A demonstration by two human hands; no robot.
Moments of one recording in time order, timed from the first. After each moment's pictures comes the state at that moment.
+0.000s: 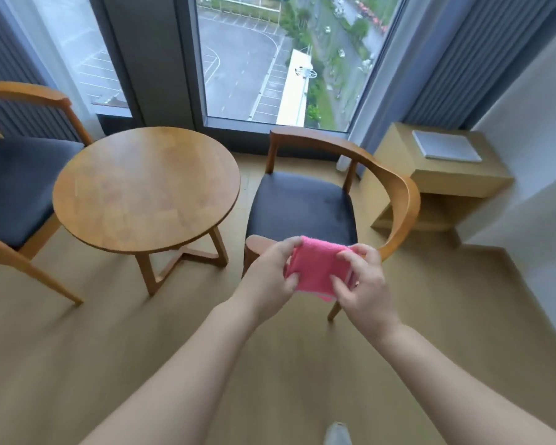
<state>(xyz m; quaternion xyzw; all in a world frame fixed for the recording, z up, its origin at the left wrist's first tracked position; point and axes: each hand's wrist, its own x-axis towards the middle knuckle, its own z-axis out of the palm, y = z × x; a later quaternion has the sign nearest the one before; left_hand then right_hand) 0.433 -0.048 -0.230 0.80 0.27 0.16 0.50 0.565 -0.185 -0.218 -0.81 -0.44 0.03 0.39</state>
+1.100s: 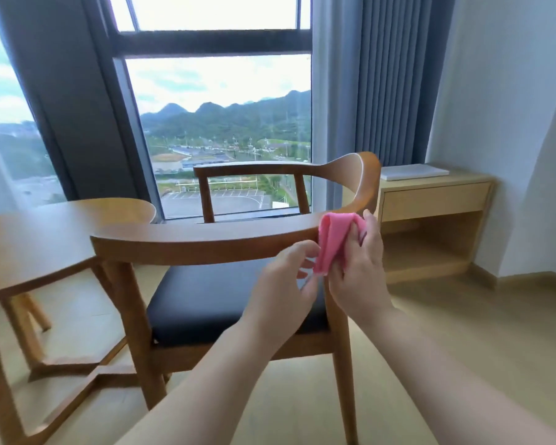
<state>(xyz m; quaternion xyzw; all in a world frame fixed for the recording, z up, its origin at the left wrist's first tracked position) 0.656 -0.128 -0.535 0.86 0.04 0.41 0.29 0.787 -0.206 -0.557 -0.73 -0.43 -0.27 0.45</state>
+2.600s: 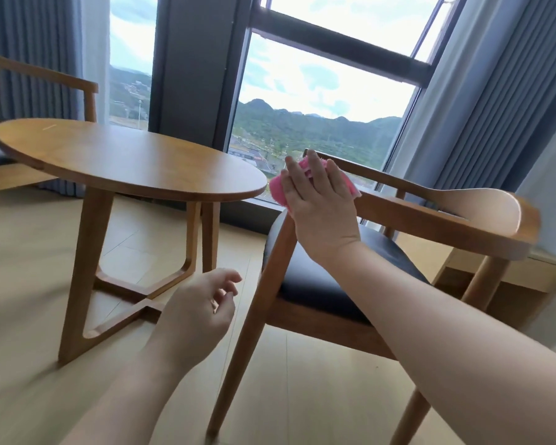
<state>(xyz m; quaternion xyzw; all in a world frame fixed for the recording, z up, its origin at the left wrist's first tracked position) 0.382 0.043 -0.656 0.79 0.27 0.48 0.27 0.573 0.014 -0.521 -0.62 -0.57 -0.54 -0.03</state>
